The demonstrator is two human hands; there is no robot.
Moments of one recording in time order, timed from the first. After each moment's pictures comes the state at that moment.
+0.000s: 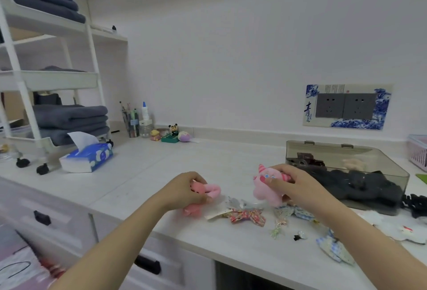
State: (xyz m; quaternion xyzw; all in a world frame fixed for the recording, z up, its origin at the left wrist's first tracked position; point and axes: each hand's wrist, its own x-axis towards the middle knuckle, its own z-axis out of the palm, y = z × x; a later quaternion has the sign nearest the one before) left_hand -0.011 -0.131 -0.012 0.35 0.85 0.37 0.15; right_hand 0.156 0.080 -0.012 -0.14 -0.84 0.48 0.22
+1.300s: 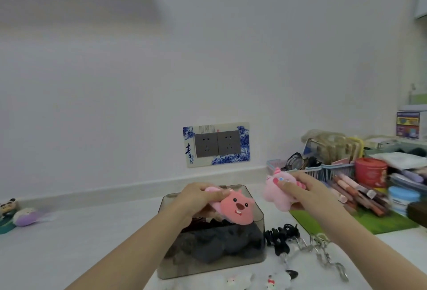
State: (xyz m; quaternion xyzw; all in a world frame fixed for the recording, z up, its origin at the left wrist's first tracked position) left_hand 0.085 0.182 0.044 0.45 0.66 0.51 0.33; right_hand 0.313 0.262 0.033 -0.33 -0.68 0.47 0.47
